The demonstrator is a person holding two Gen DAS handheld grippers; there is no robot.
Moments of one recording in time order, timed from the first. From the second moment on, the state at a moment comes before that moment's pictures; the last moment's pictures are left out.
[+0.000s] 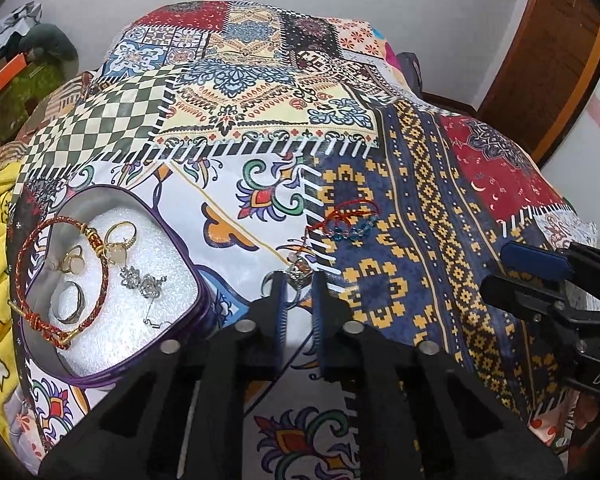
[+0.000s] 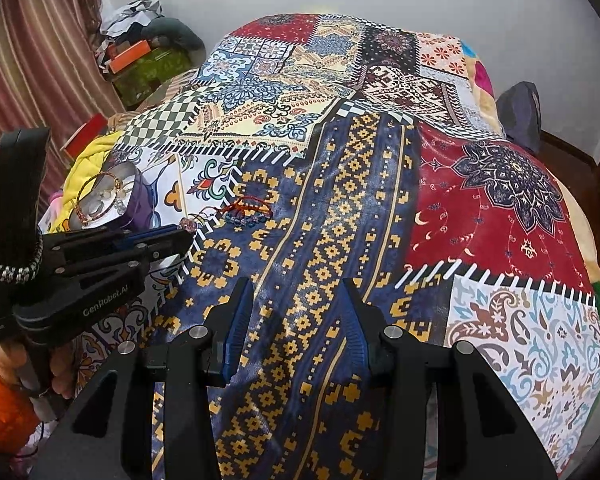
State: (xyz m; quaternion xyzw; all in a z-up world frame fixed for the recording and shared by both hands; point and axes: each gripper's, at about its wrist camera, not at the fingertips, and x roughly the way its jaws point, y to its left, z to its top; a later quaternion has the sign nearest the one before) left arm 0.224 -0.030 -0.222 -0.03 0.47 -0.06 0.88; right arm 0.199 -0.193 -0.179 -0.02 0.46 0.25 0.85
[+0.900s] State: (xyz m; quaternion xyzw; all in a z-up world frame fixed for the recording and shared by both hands) left arm 0.184 -0.005 -0.168 -0.05 0.42 -0.09 0.90; right arm 0.235 -0.129 -0.190 -0.07 0.48 0.27 0.83
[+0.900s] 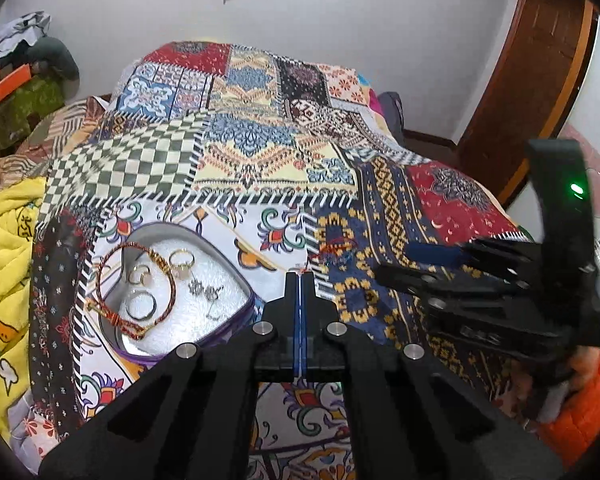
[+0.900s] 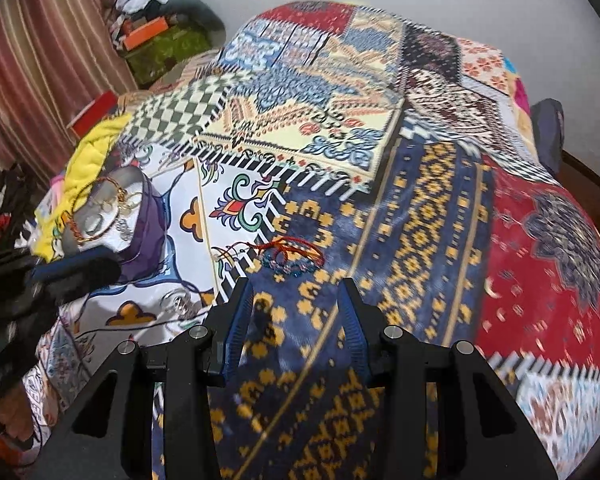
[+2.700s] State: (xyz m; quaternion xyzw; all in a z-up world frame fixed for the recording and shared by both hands) left arm 0.199 -0.019 -0.200 -0.07 0.46 -0.08 0.88; right arm 0.197 -0.176 -0.128 0.02 0.40 0.28 0.87
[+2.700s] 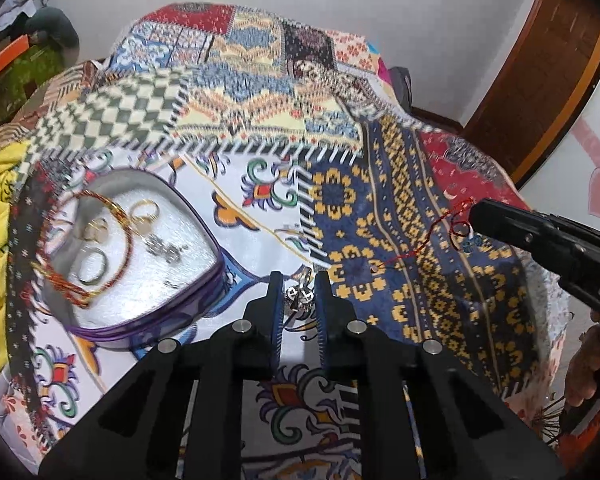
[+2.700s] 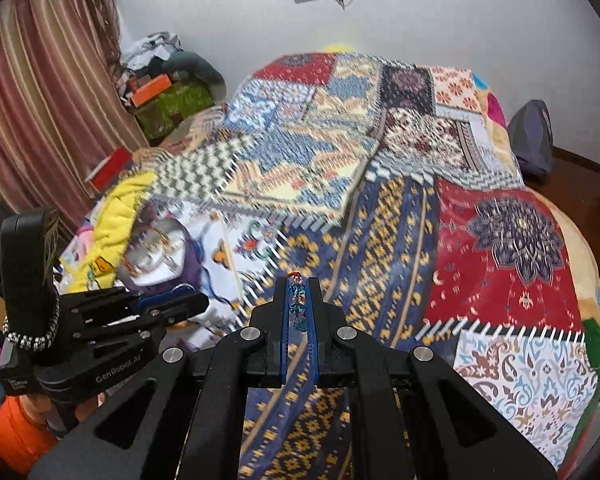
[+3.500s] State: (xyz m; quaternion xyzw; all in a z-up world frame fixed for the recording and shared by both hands) left arm 0.152 0.059 -0.126 -0.09 0.37 -0.03 0.93; right arm 0.186 -0.084 -0.083 0.02 0.35 0.38 0.86
